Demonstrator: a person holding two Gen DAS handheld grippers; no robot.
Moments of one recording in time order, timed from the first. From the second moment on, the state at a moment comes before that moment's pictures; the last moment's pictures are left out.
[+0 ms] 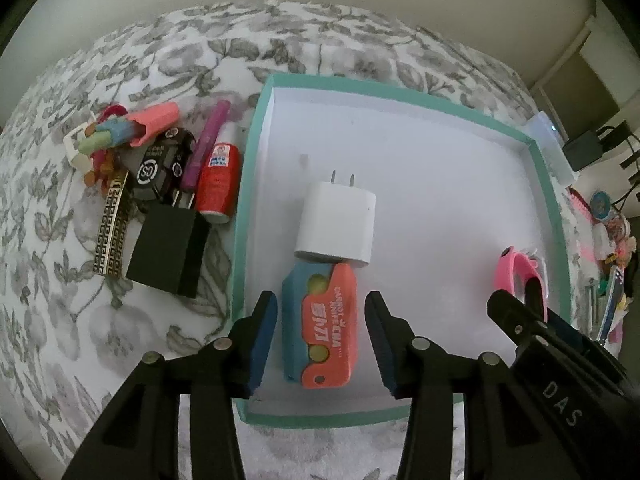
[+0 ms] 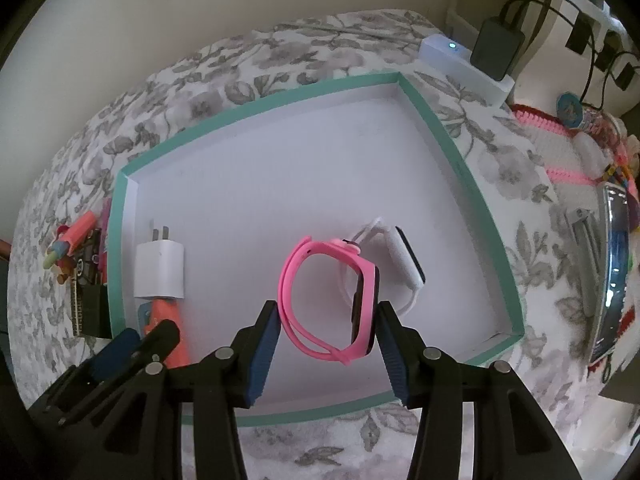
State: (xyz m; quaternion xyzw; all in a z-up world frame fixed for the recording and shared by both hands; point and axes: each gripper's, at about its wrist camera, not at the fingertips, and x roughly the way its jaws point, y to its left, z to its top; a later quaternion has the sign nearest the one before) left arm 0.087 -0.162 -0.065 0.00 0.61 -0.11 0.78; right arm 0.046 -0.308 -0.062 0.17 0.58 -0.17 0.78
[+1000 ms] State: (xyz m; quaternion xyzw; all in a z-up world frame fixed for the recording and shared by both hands) left arm 0.114 -0.074 -0.040 -0.03 0.57 0.03 0.82; right arm 0.054 -0.279 -0.048 0.12 0.55 -0.14 0.81
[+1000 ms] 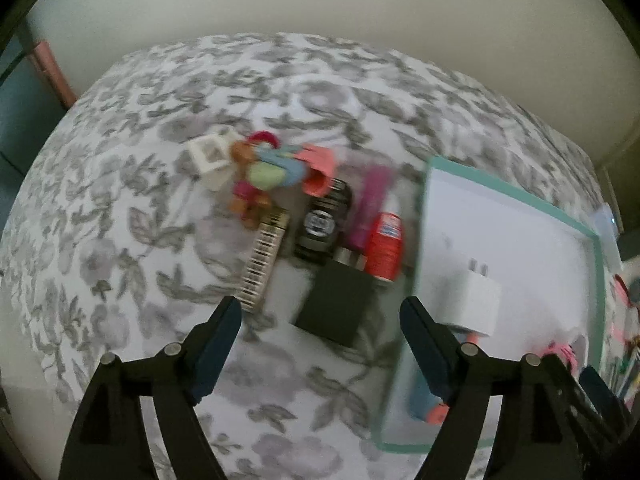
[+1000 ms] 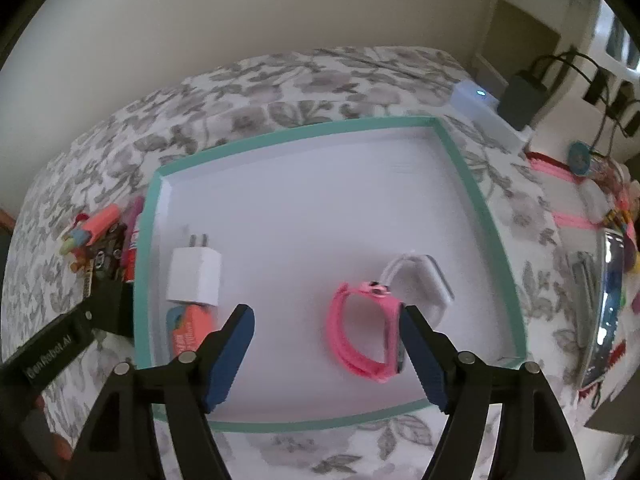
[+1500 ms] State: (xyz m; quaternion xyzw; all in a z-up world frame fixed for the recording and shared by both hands) left arm 0.125 -0.004 -0.025 -0.04 0.52 0.08 0.85; right arm 0.066 -0.241 -0.043 0.11 0.53 -0.10 0.84
